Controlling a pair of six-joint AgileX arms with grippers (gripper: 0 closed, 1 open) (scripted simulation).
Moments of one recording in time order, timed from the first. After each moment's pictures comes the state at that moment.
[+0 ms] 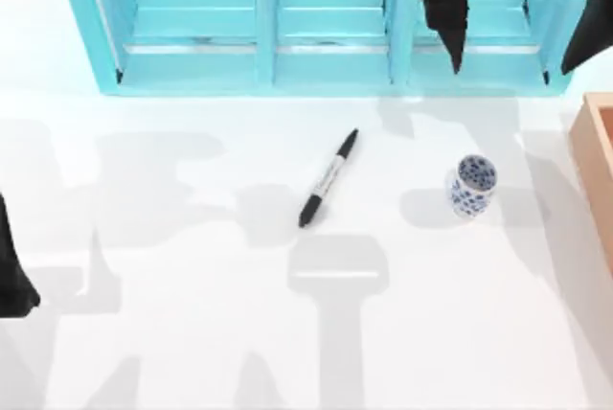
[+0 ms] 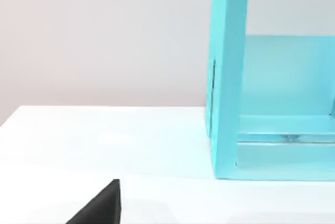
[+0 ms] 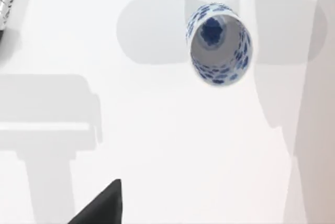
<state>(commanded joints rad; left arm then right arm) 0.00 0.00 0.00 0.00 0.00 0.00 0.38 2.29 2.53 -1.81 0.01 0.40</state>
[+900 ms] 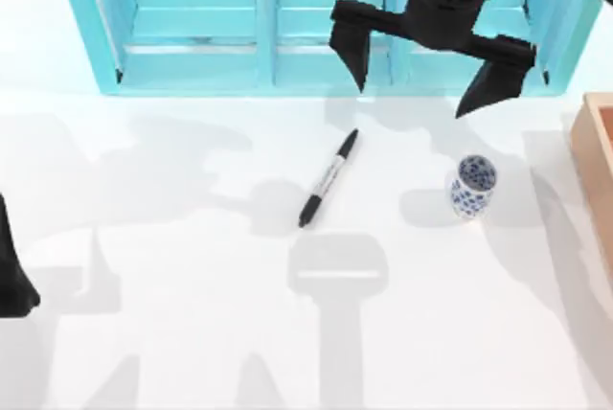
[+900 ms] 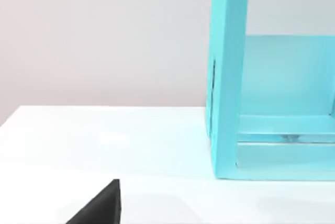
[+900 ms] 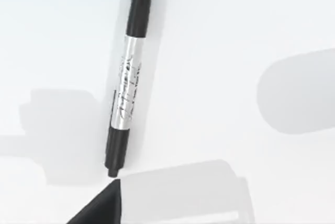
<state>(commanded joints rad) 0.00 0.00 0.00 0.00 0.00 0.00 0.49 2.33 2.31 -1.44 -0.05 0.76</state>
